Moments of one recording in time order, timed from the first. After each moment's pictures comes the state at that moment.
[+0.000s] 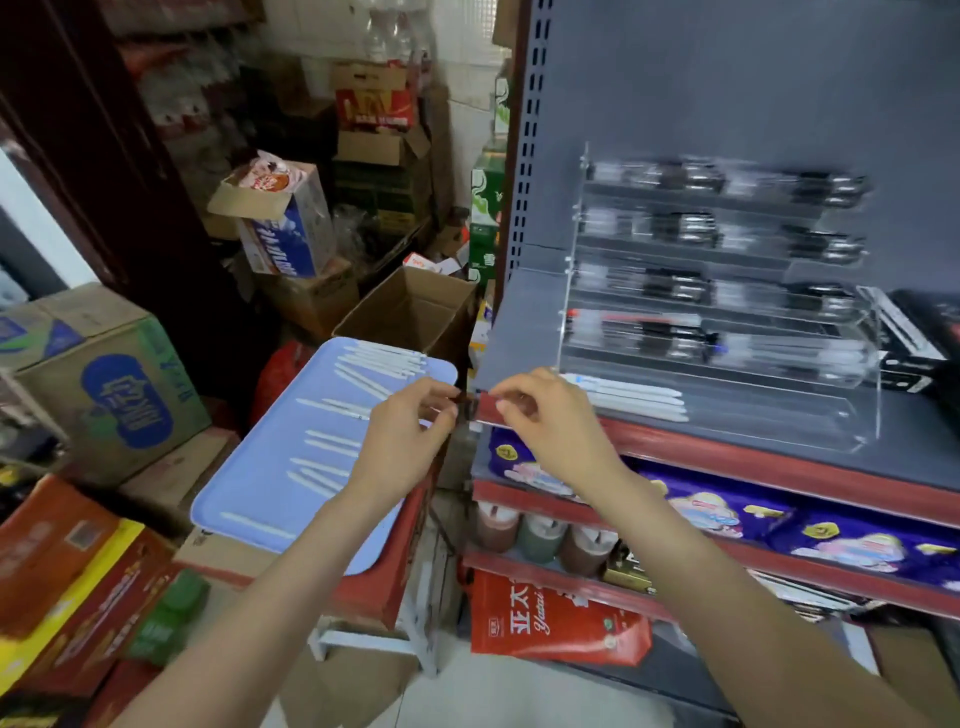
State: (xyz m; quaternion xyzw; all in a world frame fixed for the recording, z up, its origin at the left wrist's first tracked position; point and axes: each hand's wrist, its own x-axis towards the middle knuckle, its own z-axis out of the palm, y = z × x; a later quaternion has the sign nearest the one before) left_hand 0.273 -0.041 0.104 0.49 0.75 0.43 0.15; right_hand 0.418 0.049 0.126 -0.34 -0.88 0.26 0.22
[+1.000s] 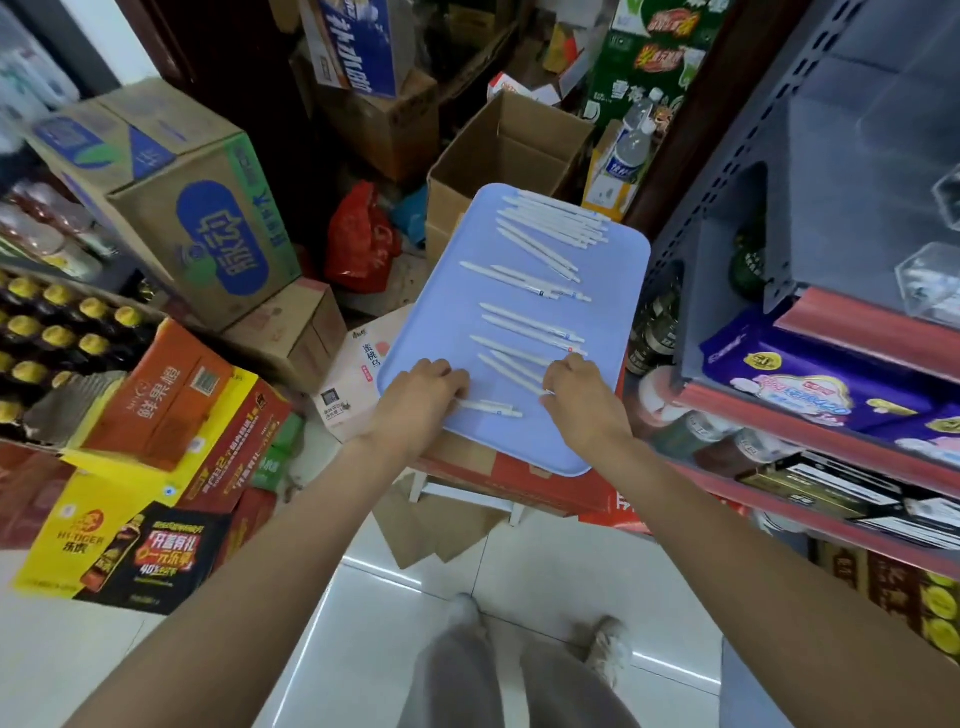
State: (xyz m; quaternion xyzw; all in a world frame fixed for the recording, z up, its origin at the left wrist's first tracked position) left_hand 0.054 -0.157 -0.047 0.61 0.77 0.05 0.16; right_hand 0.220 -0.045 -0.034 -0.42 -0.89 0.16 -0.08
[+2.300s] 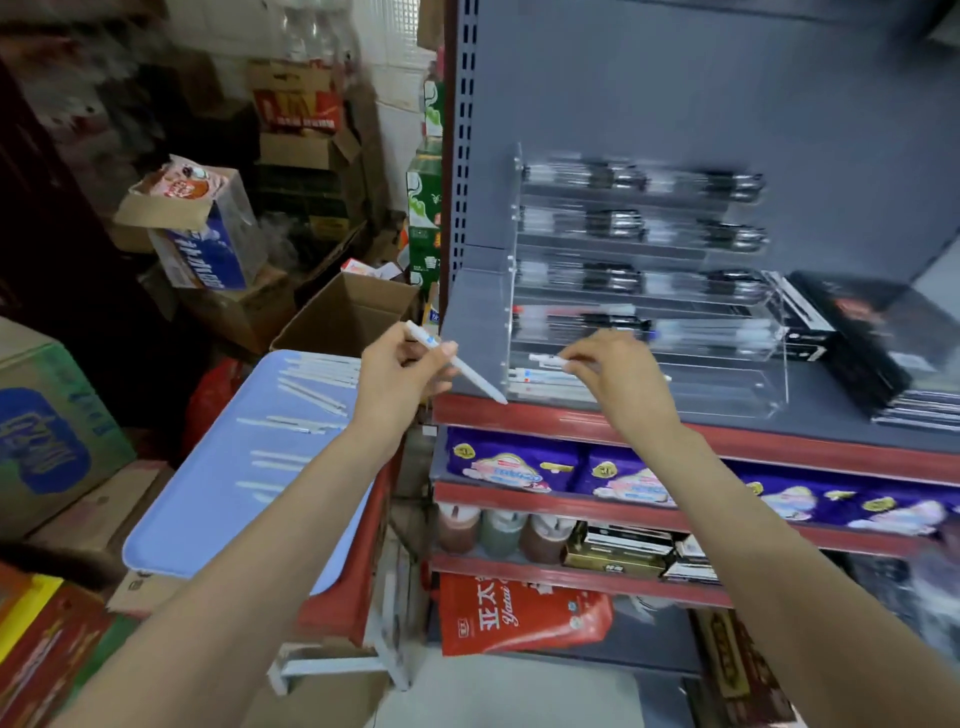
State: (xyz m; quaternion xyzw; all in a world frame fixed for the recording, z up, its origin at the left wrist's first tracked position) left_hand 0.286 0.006 0.135 0.38 0.58 0.64 0.33; right_hand 0.487 0.107 0.141 -0.46 -0.86 0.10 0.21
